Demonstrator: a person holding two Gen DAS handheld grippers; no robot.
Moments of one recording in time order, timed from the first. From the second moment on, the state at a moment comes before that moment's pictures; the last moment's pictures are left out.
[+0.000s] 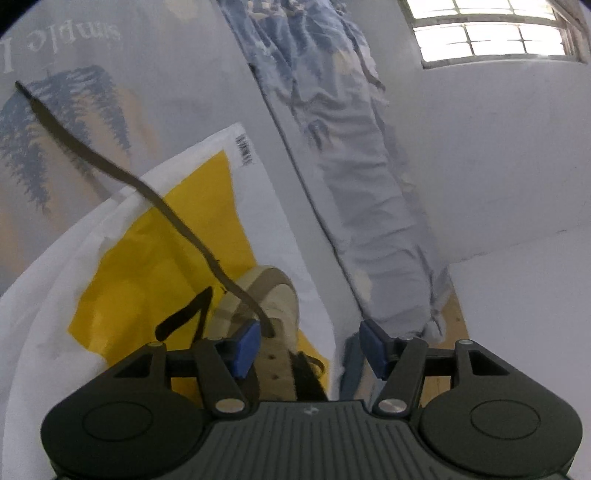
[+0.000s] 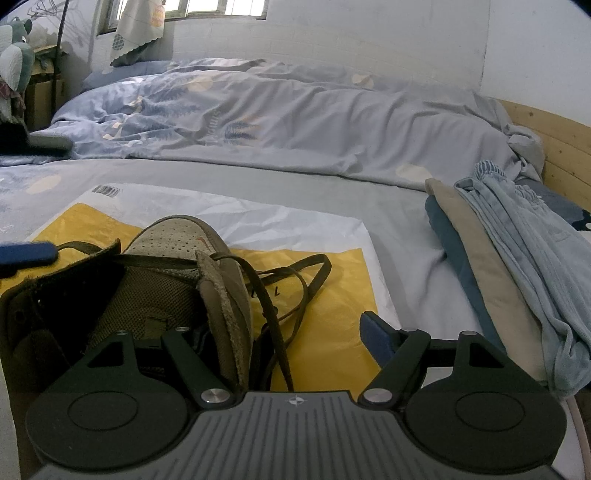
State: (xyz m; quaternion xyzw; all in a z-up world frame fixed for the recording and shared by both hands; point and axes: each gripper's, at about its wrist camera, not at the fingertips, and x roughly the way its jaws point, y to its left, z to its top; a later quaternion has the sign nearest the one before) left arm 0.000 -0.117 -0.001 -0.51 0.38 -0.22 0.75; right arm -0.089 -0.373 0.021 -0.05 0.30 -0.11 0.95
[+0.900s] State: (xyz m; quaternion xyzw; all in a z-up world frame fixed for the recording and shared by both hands) left arm 0.004 -0.133 -0.022 -0.51 0.37 -0.17 0.76; right arm -0.088 -0.371 0.019 -0.05 0.29 -0.11 0.95
